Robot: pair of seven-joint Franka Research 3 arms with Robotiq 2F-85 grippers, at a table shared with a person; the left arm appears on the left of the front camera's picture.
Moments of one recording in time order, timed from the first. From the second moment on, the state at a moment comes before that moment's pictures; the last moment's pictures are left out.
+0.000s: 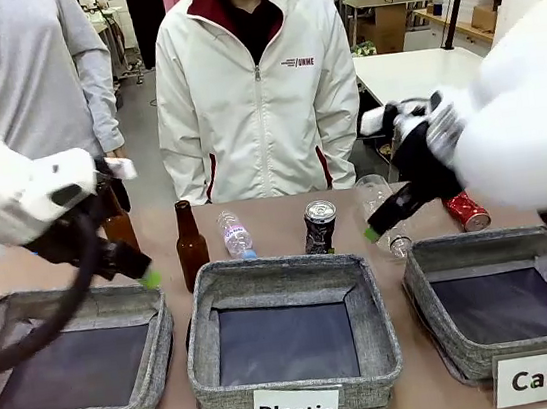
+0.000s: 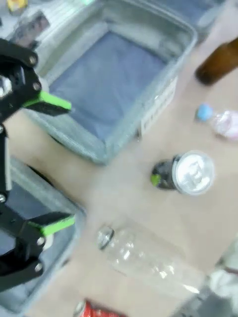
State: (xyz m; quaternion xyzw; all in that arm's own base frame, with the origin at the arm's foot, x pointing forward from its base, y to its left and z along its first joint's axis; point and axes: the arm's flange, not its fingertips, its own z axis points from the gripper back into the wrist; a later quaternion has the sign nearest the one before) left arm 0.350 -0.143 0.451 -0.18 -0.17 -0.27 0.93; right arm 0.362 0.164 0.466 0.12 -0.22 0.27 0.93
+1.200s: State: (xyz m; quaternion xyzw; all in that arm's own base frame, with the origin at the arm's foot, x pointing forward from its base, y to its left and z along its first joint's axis) left arm 0.341 0.158 0.435 -0.61 -0.25 0.18 0.73; right arm 0.277 -0.192 0.499 0.47 -0.27 -0.16 0.82
